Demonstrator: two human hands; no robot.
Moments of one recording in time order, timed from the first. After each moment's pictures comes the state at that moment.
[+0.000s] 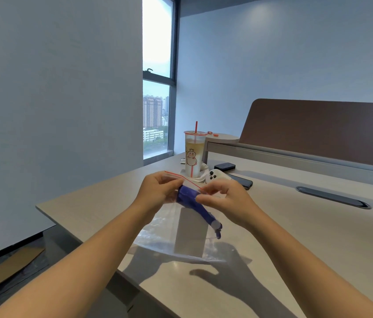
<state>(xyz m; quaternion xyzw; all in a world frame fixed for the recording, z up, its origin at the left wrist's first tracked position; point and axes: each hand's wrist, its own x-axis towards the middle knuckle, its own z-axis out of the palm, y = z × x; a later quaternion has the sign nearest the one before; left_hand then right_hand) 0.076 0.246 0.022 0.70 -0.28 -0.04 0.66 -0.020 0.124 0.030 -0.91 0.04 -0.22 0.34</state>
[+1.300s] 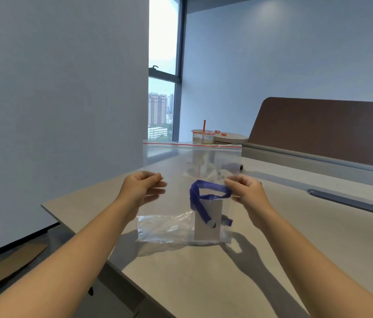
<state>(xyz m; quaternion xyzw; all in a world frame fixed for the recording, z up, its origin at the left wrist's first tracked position) 0.128 0.276 0.013 0.66 -0.18 -0.09 0.72 0.015 0.093 0.018 -0.75 0.19 -0.28 0.56</state>
